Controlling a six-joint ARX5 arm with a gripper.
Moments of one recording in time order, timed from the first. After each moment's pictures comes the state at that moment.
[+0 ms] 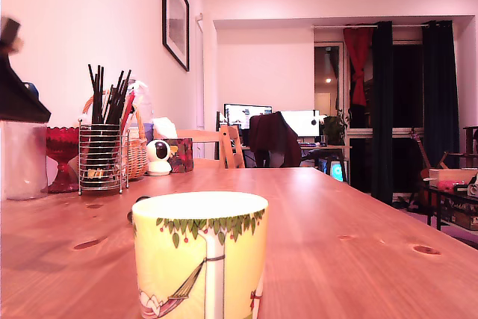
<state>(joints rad) -0.40 0.78 0.28 0.14 0.07 -0.09</state>
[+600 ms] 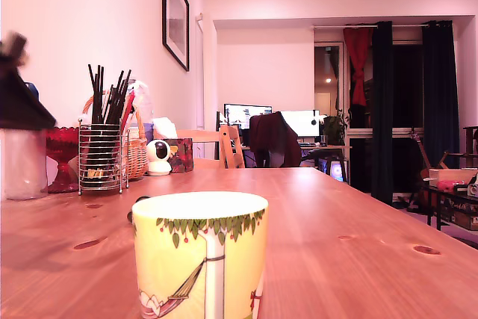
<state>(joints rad) -0.40 0.88 0.28 0.17 0.06 -0.07</state>
